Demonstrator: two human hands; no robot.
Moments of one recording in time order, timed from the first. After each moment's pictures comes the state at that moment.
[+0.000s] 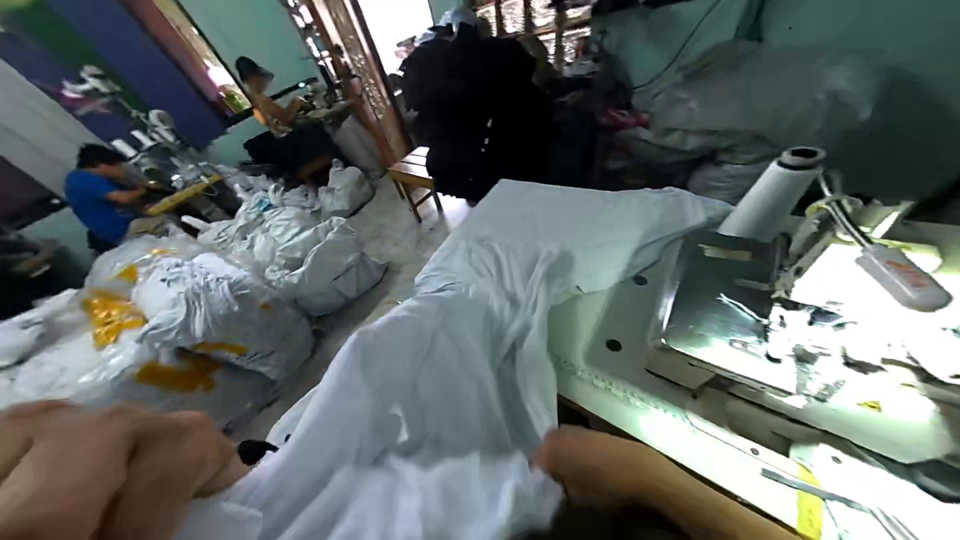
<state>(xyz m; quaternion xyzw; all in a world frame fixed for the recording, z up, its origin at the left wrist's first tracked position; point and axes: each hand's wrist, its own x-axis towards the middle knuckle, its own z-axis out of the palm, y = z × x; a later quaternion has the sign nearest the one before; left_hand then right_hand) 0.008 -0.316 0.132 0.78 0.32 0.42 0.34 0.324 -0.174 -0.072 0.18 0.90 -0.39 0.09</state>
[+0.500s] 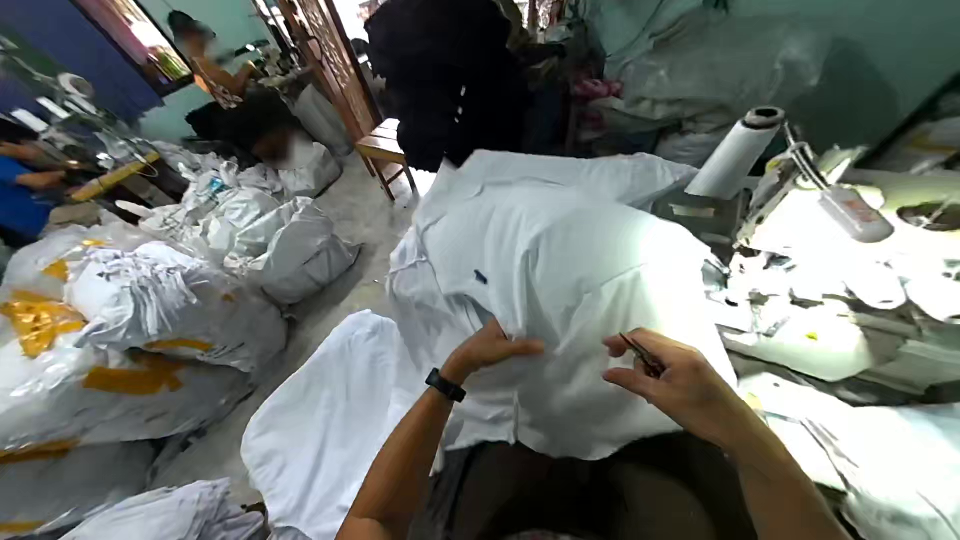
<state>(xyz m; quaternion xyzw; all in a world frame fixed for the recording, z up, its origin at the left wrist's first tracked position) 0.150 -0.136 -0.117 0.64 0.51 0.28 0.51 0.419 -0.180 -0.105 0.43 0.77 -0.31 -0.36</state>
